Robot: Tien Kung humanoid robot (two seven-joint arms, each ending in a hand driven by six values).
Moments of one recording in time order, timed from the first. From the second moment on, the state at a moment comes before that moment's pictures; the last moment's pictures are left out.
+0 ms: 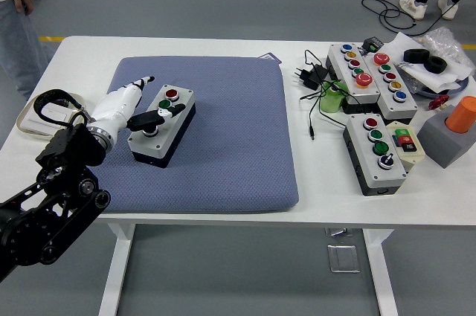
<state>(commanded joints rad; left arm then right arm) -0.53 0.25 -0.93 -1.26 2.13 0.10 0.53 0.05 -0.16 0.71 0.18 -0.56 -0.31 -0.13</state>
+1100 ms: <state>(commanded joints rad) -0.59 0.18 -0.89 -1.14 2.27 -0.10 0.64 0.05 -0.16 0.72 0.18 -0.58 -0.31 -0.13</state>
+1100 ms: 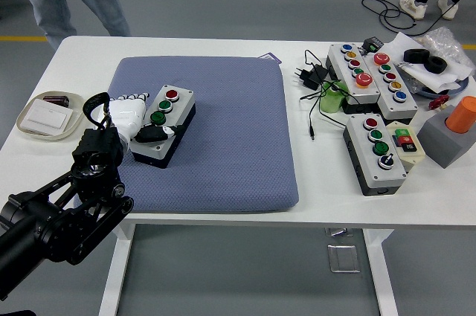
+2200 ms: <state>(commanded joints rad) -0.62 0.19 -0.88 -1.15 2.27 -0.11 0.60 0.05 -0.16 0.73 0.18 -0.59 -0.31 -0.13</state>
